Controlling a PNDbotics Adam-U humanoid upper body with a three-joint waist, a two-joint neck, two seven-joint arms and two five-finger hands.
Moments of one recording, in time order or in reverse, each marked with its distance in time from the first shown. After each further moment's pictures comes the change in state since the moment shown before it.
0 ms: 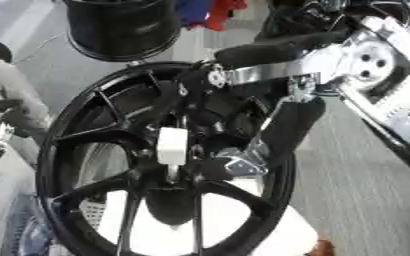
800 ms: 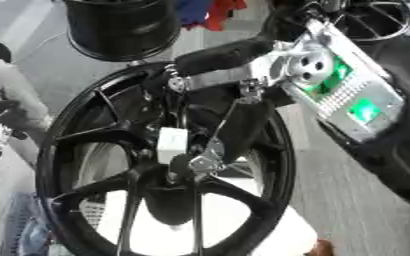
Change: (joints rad) left arm 0.000 0.000 -0.001 0.004 0.000 0.000 -0.002; right arm -0.050 0.129 0.048 0.118 0.191 -0.048 0.031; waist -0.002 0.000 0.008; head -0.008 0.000
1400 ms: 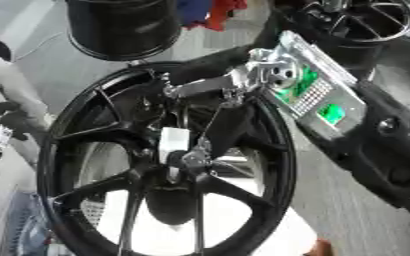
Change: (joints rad) left arm 0.000 0.000 -0.005 0.002 -0.001 0.002 -0.005; right arm -0.001 0.050 0.028 0.109 0.116 -0.065 0.023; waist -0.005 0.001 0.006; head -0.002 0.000
